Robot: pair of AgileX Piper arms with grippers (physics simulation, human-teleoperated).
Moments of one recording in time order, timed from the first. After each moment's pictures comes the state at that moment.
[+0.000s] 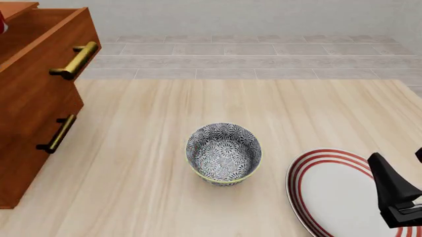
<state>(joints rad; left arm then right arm) 0.09 0.93 -1.27 0.78 0.08 0.14 0.04 0.00 -0.02 -0.05</state>
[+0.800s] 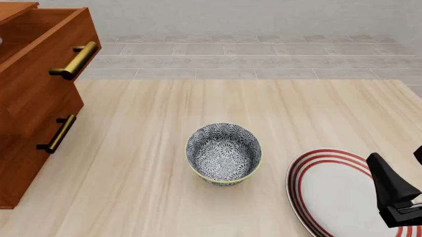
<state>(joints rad) 0.19 0.98 -1.22 0.72 0.08 0.15 0.05 0.00 -0.02 -0.05</state>
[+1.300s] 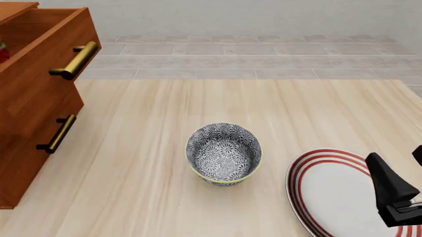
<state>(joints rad) 0.20 1.00 -1.20 0.70 0.08 0.15 0.06 0.00 -0.03 -0.05</state>
